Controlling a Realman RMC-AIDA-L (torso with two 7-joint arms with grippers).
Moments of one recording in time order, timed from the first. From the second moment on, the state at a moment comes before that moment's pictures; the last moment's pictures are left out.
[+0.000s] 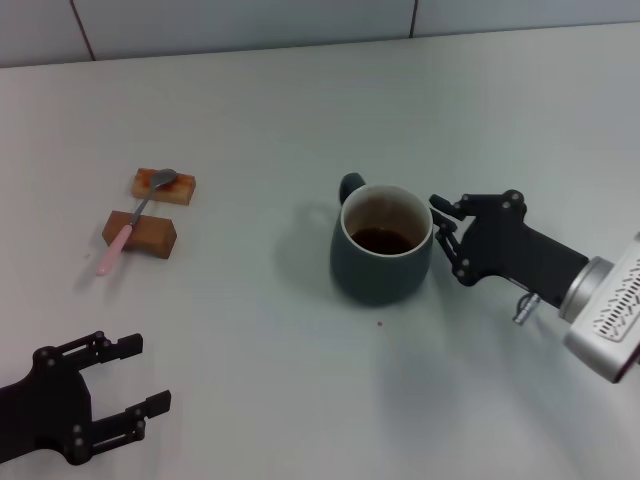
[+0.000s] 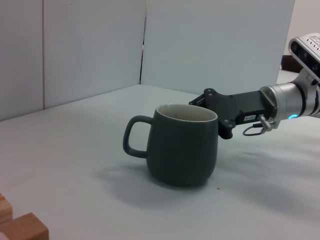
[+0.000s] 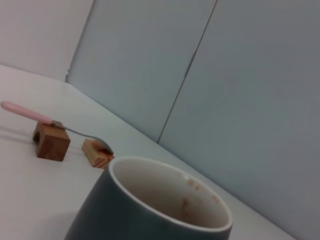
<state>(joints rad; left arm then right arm) -0.15 -2.07 0.69 0.62 1.95 1.69 -0.92 0.52 2.09 -0.09 0.03 -2.03 -1.21 0.00</state>
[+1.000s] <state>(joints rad) -0.16 -2.07 0.69 0.61 1.95 1.69 -0.92 0.60 2.09 -0.02 0.16 -2.03 -1.11 -0.07</state>
